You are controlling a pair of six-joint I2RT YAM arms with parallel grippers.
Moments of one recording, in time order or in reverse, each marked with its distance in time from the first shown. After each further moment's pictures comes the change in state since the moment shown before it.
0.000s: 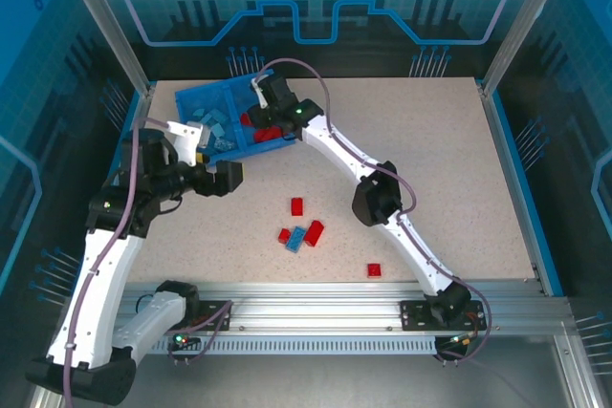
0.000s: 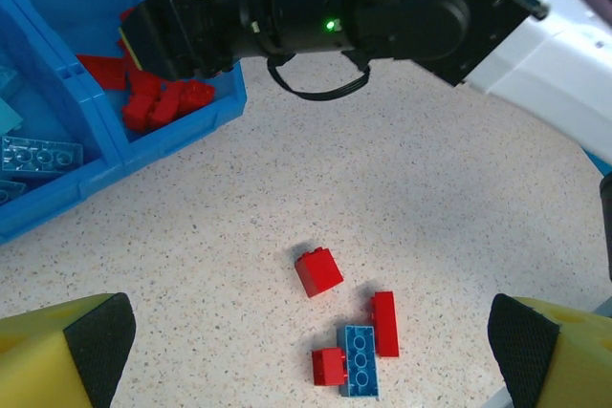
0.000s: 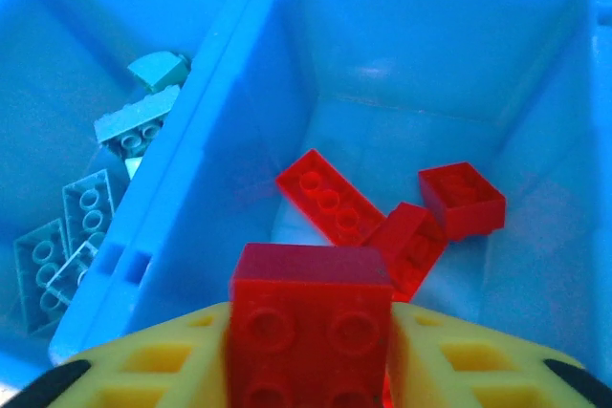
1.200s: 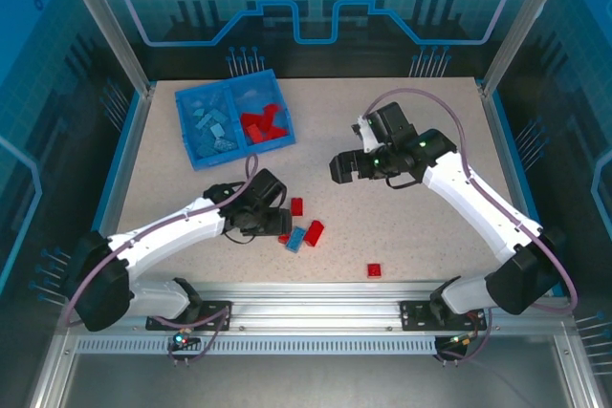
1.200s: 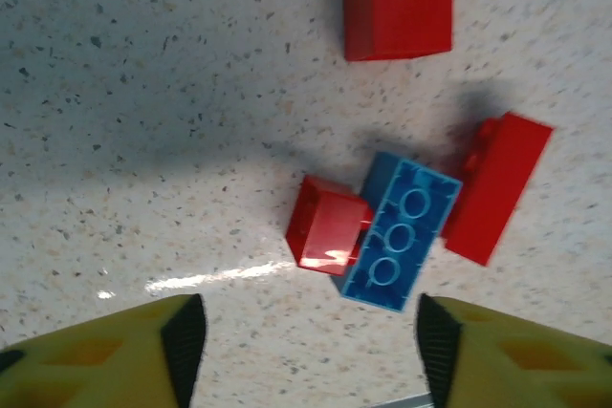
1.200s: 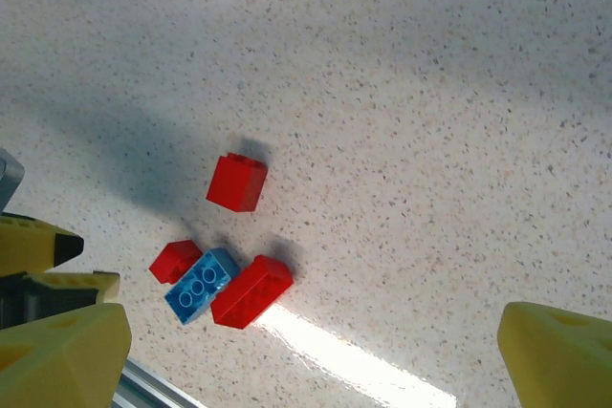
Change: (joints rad) left arm -0.608 0.428 -0.281 0.095 -0.420 -0.666; right arm -0.169 -1.312 -1.419 -0.256 -0.206 0.148
